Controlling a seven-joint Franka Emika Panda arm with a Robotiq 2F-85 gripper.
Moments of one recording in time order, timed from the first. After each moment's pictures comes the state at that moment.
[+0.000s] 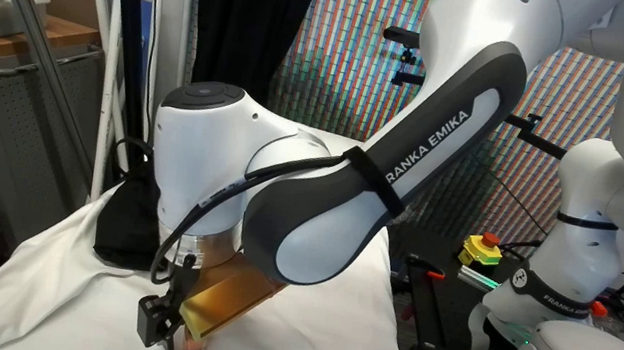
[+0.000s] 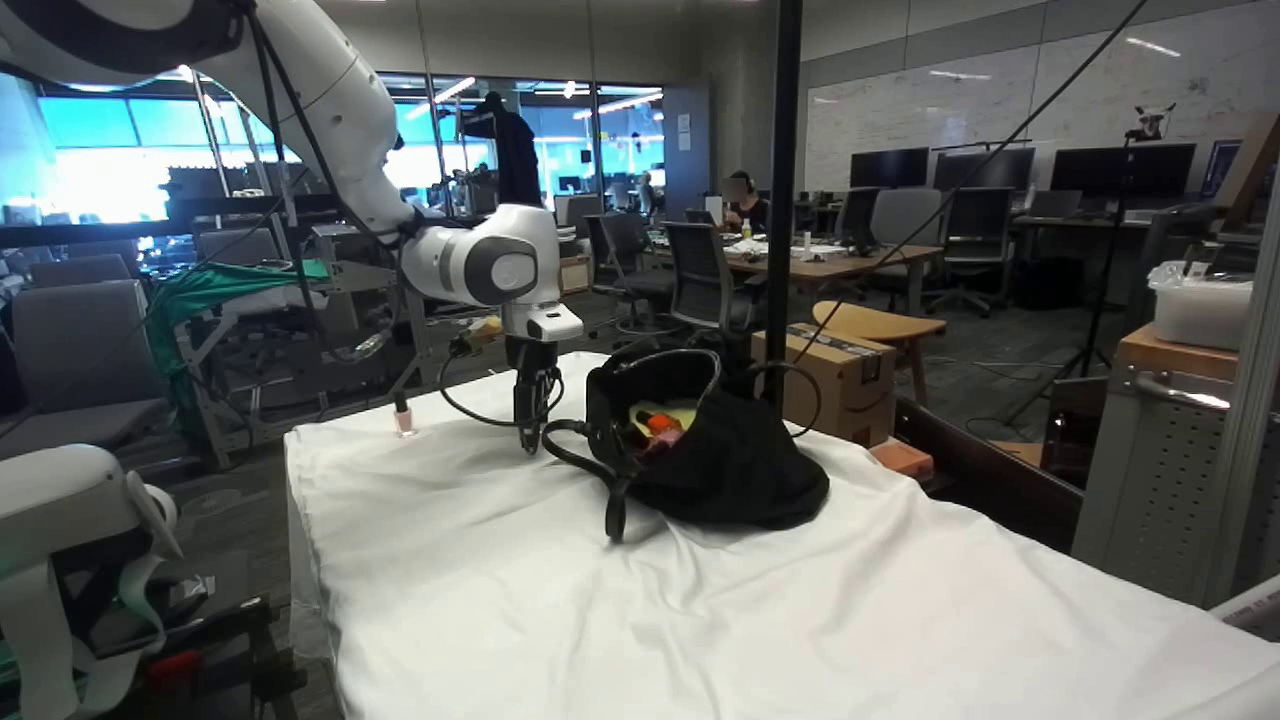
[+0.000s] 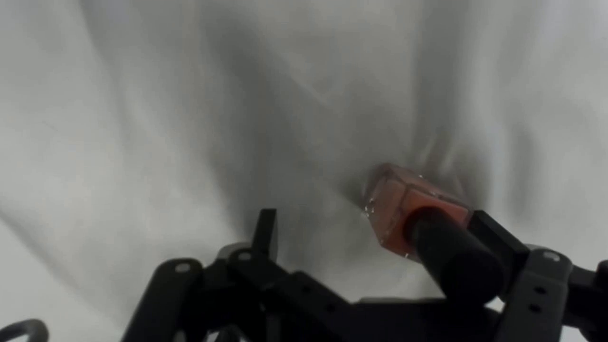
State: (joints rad) arm 0.35 0.61 0.05 -1.82 -0.02 2.38 0.99
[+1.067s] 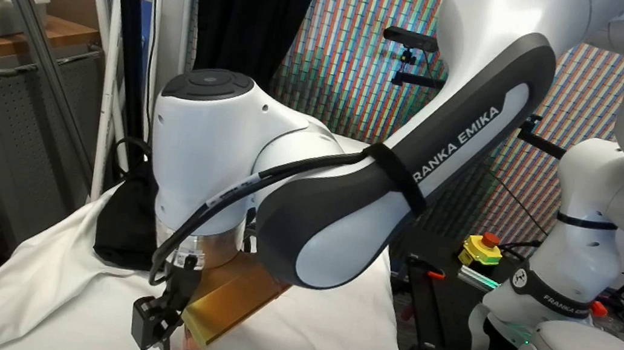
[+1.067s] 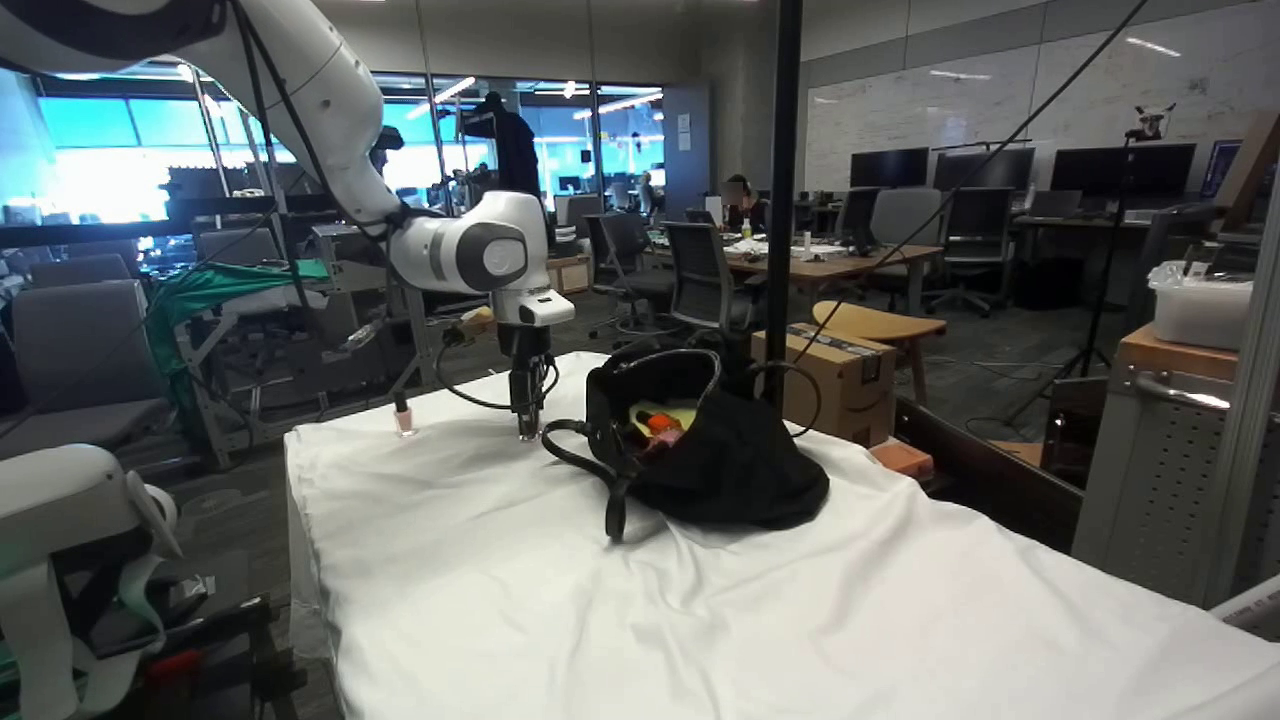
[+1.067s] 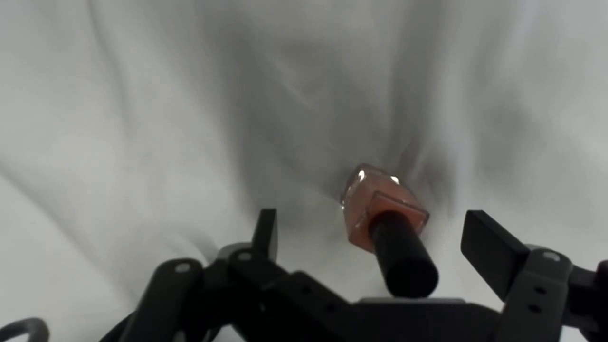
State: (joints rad) arm 0.38 0.57 0.05 -1.83 -0.06 2.39 1.01
